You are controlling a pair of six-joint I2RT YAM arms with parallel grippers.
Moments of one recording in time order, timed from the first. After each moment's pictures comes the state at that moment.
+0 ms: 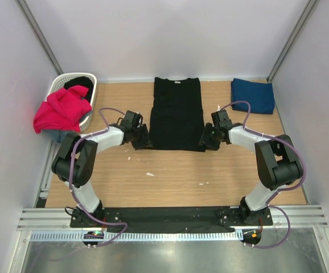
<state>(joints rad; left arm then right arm) -0.43 1.76 0.99 -0.25 0.18 -0.69 0.29 1.66 0.91 -0.30 -0.14 0.67</state>
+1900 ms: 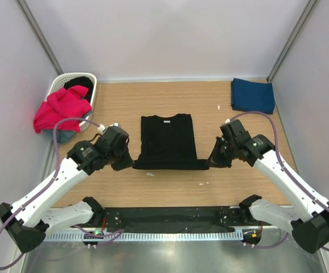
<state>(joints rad) -0.72 0.97 1.03 -1.05 -0.09 -0.99 0.49 0.99 0.89 -0.97 -0.20 0.86</state>
